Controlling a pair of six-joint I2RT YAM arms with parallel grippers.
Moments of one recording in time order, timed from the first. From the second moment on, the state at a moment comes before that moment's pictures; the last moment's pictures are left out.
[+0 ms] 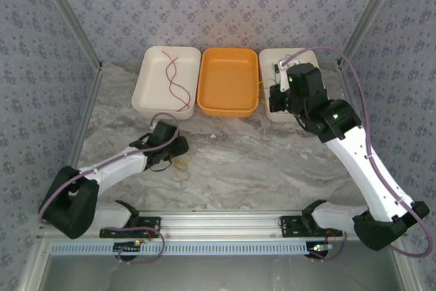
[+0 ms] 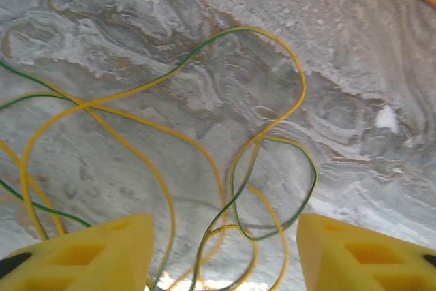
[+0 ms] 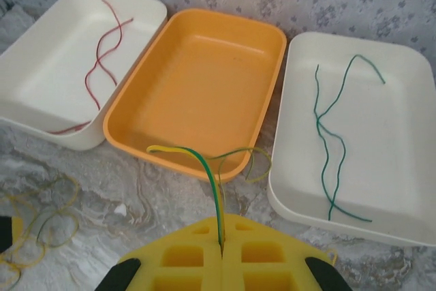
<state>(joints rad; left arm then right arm) -0.57 1.28 0.63 -0.27 -0.08 -0.83 0.54 1.20 1.52 -0.91 0.20 0.14</state>
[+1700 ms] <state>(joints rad) -0.91 1.59 0.84 0.09 -0.26 -0.48 0.55 1.16 1.65 -0.95 -0.22 0.18</state>
